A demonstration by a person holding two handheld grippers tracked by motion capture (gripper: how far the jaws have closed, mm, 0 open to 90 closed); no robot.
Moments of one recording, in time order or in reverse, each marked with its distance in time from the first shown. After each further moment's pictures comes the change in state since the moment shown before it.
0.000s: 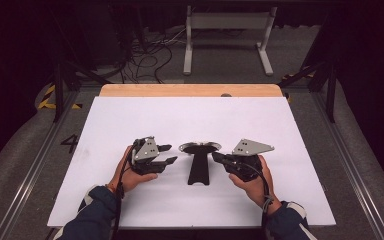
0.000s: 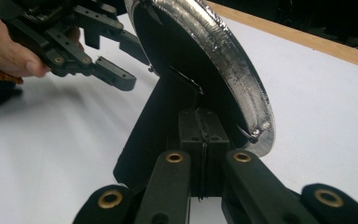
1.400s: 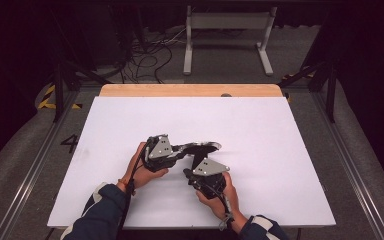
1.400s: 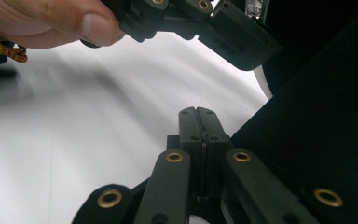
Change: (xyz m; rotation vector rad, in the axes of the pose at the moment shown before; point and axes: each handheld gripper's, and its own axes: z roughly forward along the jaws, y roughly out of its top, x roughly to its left) left arm -0.009 0.018 0.023 0.007 0.003 0.072; right arm 0.071 -0.022 0.071 0.071 -0.057 -0.038
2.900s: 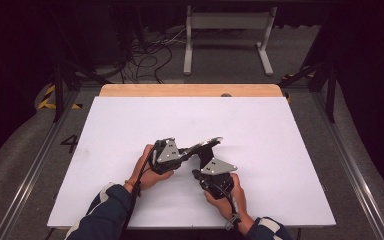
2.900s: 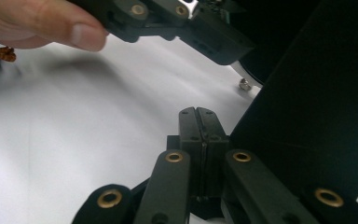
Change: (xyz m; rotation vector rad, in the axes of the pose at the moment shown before) left arm -0.009 -0.002 0.019 0.022 0.011 0.039; right arm -0.014 -0.010 -0.012 0.058 -0.035 0.040
